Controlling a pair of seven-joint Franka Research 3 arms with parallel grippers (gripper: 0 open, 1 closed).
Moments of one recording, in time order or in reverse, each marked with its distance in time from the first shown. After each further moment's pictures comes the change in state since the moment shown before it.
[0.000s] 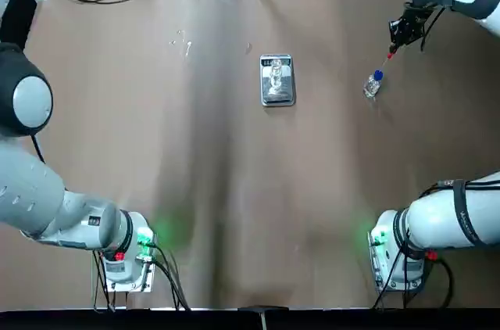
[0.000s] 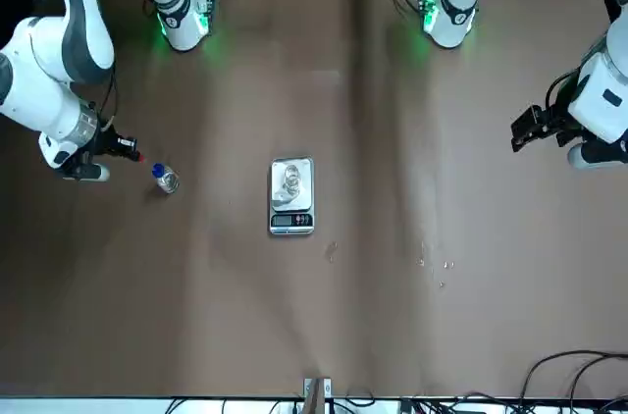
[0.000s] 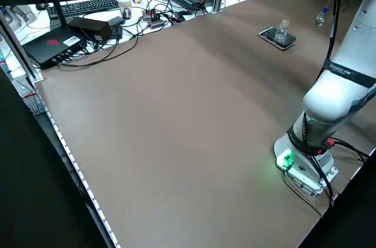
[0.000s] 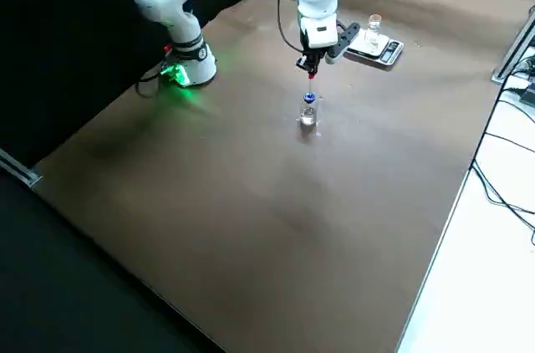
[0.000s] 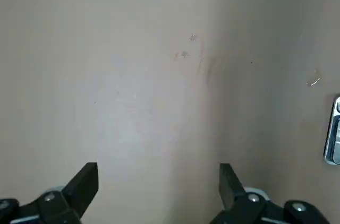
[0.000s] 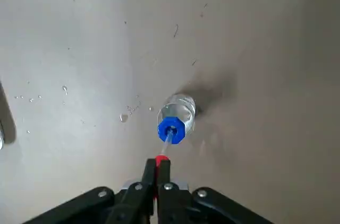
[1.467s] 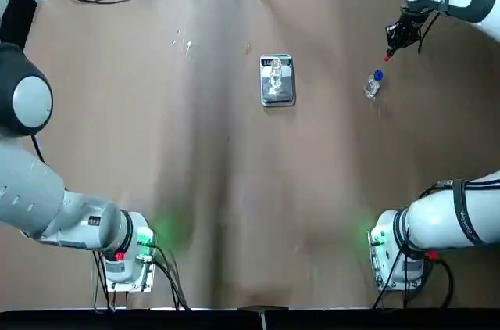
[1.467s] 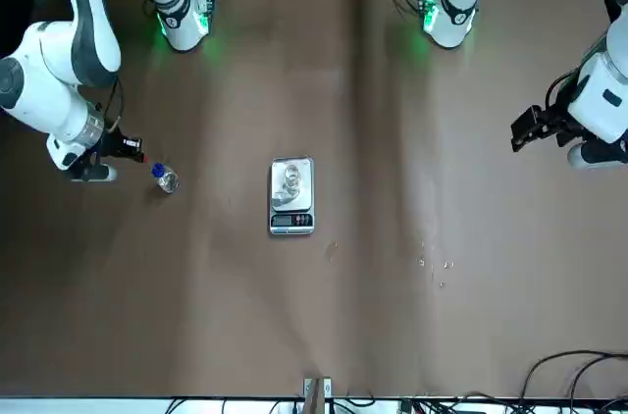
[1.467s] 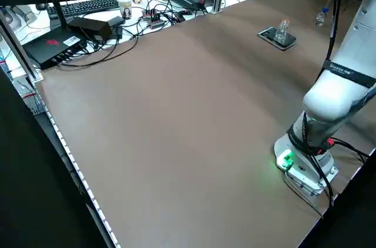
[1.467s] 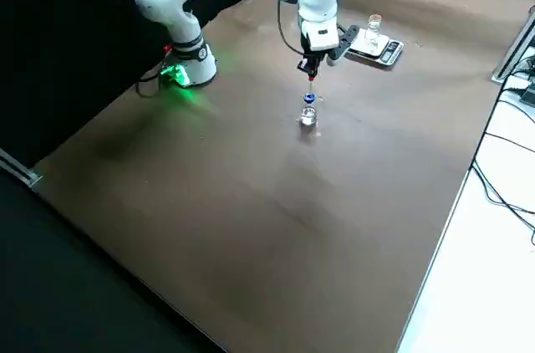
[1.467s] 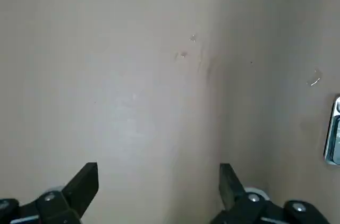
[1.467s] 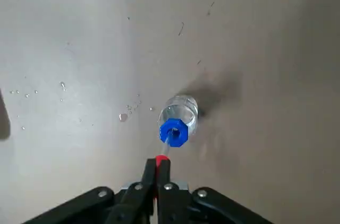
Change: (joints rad) left arm 0.000 0.000 0.000 -0.001 0.000 0.000 0.000; right arm 0.012 0.009 0.000 -0.025 0.000 0.035 -0.028
